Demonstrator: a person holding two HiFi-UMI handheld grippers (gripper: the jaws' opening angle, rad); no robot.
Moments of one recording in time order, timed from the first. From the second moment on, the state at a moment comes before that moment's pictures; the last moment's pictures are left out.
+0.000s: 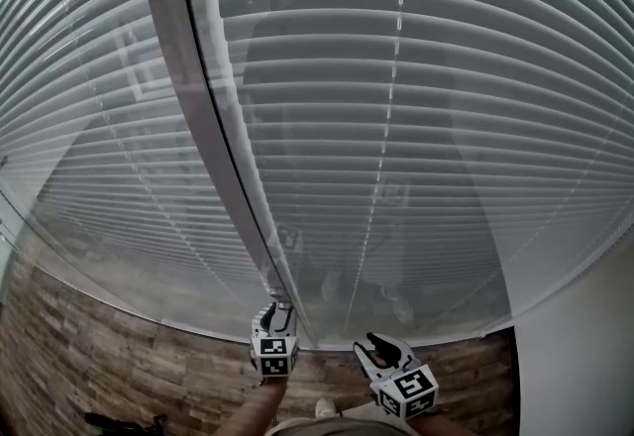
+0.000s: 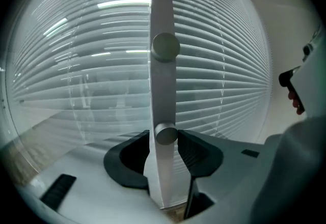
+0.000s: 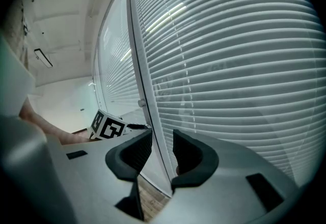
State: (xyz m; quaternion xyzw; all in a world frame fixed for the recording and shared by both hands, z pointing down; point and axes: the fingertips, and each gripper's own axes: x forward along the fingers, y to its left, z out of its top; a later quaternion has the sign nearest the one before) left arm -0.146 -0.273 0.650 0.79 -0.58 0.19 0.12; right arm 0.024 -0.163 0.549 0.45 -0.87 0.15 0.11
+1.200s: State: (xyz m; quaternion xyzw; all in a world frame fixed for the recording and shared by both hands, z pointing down) left arm -0.145 -0.273 0.653 0.78 -0.58 0.20 0.11; right arm 0.030 -0.160 0.550 0.45 -0.87 0.15 0.11
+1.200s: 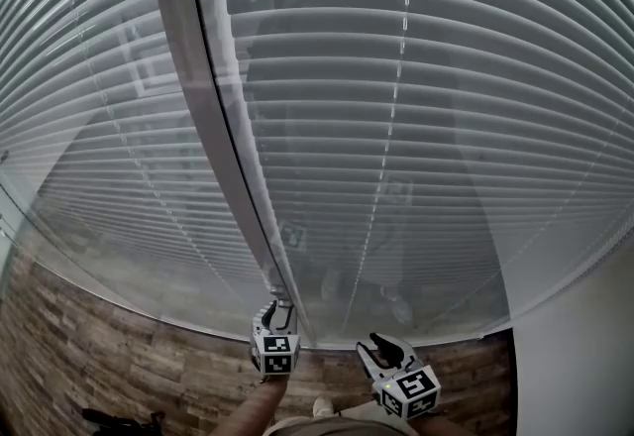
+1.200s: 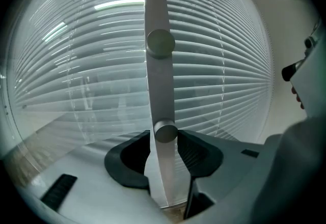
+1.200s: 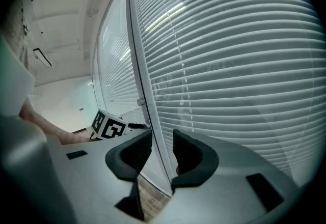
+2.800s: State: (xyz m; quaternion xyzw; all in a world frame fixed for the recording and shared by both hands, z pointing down) left arm -0.144 -0.272 0.651 0.77 -0.58 0.08 0.27; right arm 0.024 -0.161 0.552 0.45 -0.87 0.16 0.11
